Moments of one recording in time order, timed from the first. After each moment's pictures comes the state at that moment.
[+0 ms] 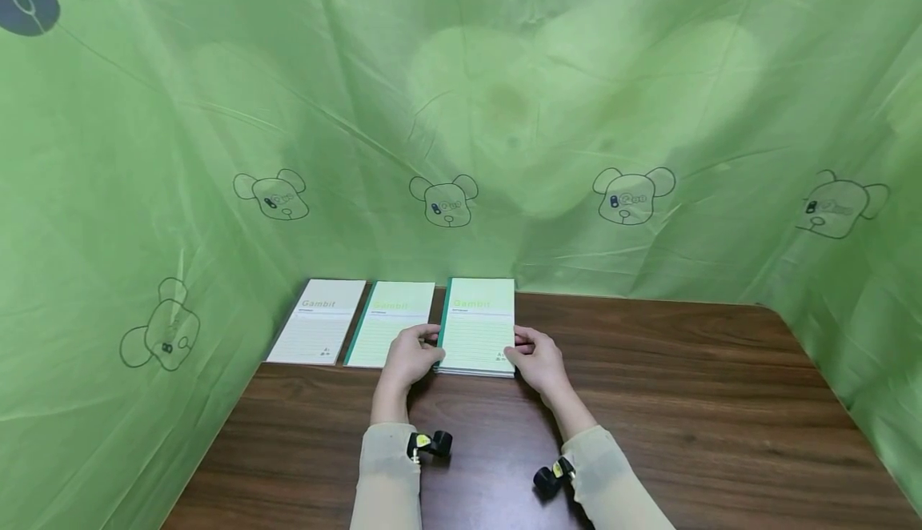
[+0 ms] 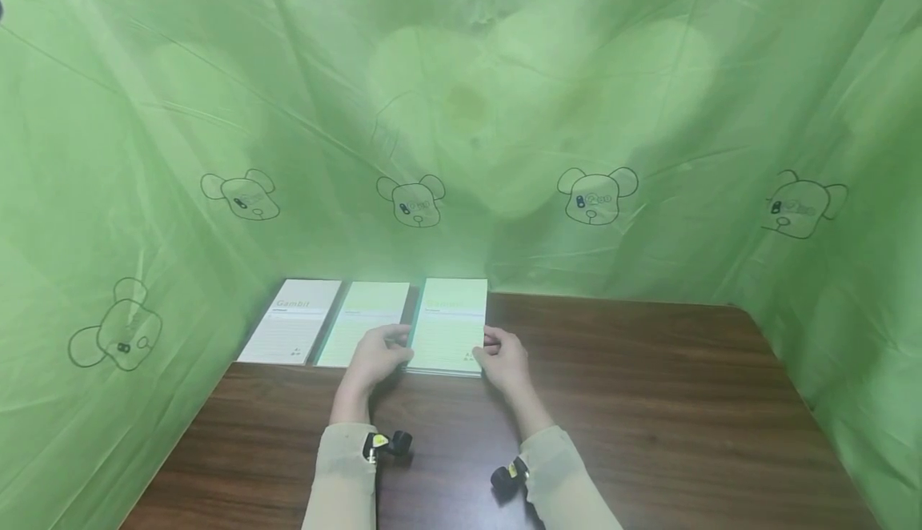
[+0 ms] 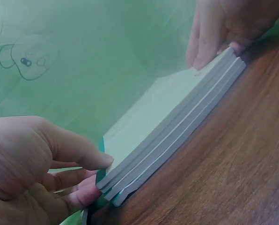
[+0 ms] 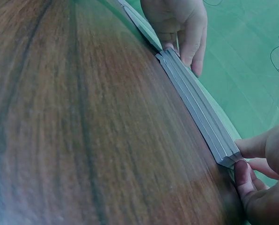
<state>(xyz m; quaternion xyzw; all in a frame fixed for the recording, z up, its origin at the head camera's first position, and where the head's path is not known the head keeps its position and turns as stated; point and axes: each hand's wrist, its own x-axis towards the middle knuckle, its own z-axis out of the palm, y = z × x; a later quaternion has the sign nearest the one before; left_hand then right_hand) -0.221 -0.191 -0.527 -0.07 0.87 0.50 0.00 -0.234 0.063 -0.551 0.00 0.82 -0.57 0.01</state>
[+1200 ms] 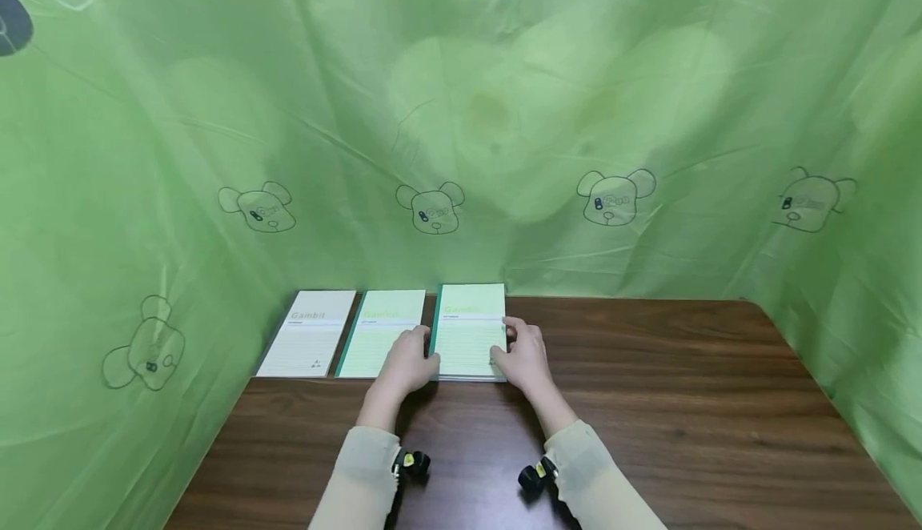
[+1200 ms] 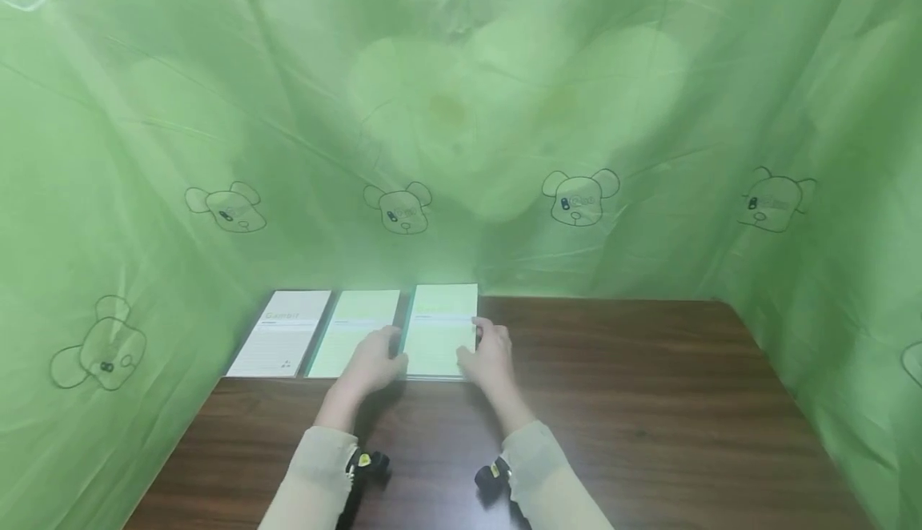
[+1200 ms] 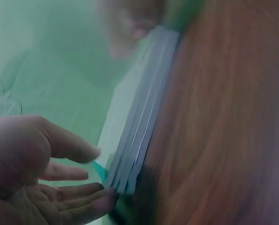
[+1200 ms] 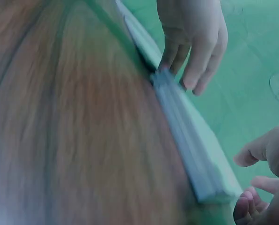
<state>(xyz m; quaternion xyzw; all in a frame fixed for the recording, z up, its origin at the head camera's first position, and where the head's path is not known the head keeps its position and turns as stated) -0.220 -0.185 -0.503 0.03 0.95 0.32 0.01 -0.233 0.048 -0.527 -0.01 0.86 -0.50 -0.03</state>
